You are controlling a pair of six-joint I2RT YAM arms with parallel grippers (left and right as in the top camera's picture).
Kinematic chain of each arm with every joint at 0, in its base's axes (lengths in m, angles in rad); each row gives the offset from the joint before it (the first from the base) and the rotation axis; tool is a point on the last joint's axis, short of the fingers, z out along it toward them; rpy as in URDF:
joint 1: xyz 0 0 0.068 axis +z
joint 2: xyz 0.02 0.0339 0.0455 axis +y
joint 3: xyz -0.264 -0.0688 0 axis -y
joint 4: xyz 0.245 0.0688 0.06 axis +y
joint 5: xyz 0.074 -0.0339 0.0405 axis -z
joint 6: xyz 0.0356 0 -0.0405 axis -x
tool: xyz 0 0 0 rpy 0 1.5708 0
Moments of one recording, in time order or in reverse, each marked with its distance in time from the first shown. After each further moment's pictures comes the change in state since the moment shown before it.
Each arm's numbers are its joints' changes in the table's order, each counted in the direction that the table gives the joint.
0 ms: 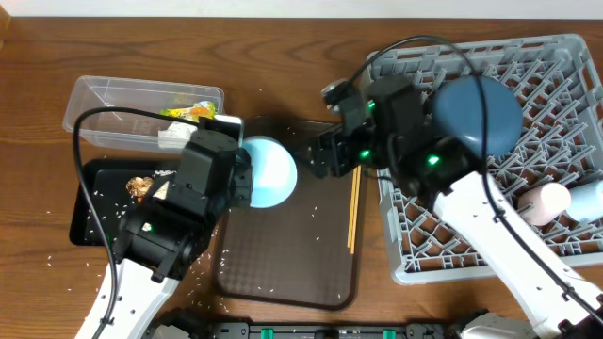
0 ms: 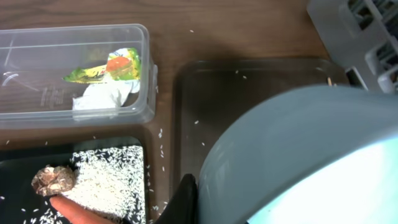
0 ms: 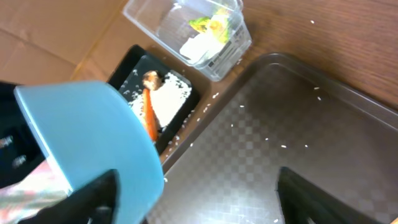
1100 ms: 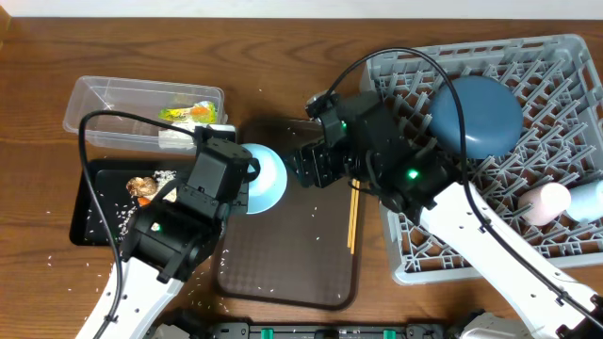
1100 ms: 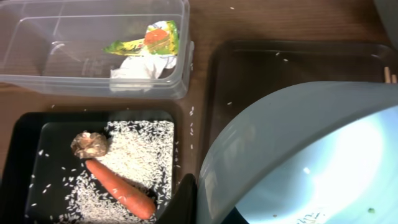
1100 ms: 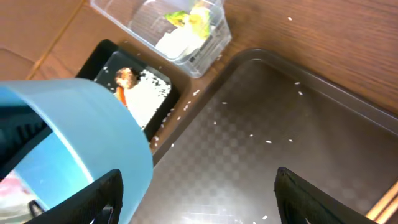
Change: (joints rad) left arm -0.053 0.014 0.000 0.103 -0.184 0.105; right arm 0.109 0.000 0.000 0.011 0.192 -0.030
